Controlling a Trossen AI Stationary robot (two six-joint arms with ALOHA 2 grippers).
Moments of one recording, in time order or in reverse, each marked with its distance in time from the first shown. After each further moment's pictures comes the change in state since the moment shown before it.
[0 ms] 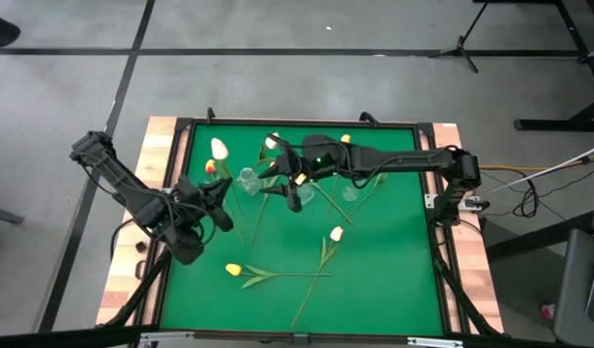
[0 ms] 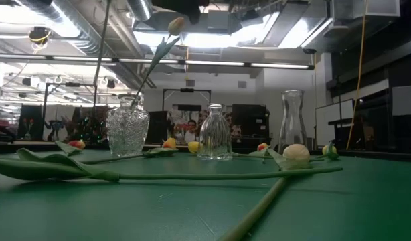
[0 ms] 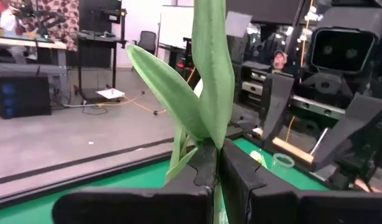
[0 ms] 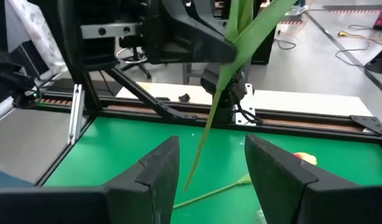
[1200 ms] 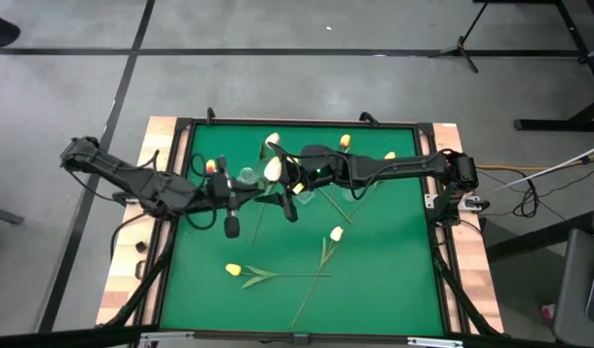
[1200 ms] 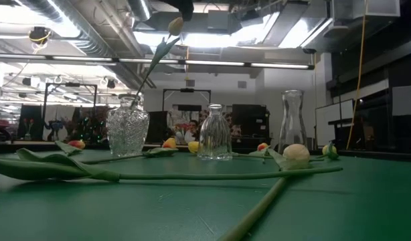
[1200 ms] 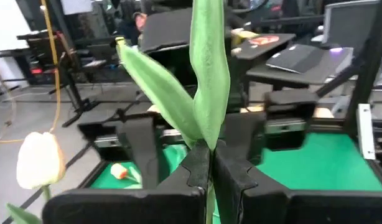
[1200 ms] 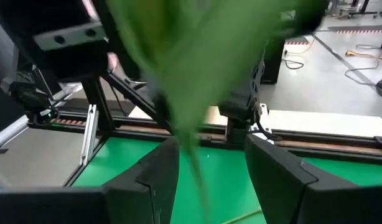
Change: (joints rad) left arm 0.296 -0.095 0.001 0.680 0.861 1.133; right arm 0.051 0.025 -0.033 0.150 0.009 0.043
